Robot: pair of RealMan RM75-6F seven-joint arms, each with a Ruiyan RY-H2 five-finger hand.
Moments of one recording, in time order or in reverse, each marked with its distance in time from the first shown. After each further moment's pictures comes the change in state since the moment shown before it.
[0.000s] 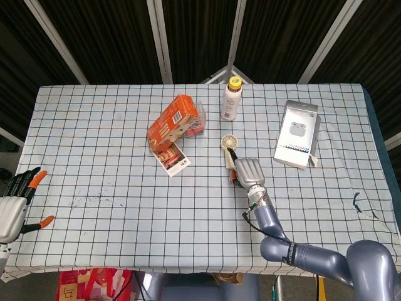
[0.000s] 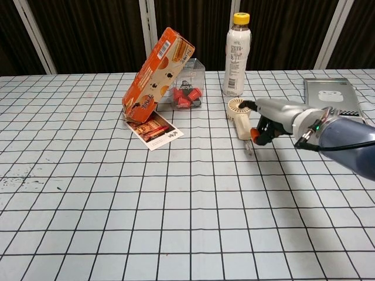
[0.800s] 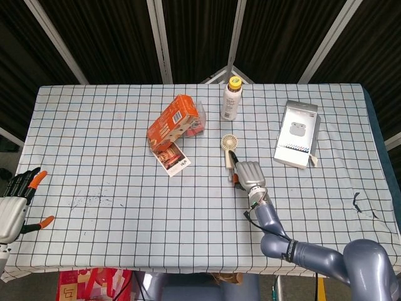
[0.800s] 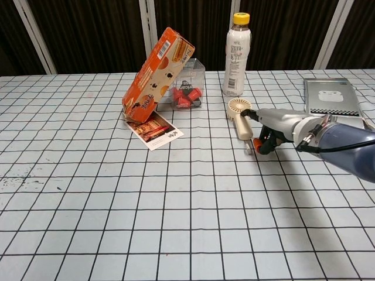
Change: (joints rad) left arm 0.000 0.004 0.002 -0.001 0.002 -0.003 -0.004; right arm 0.016 -0.027 -0.028 0.078 0.097 -0.104 -0.061
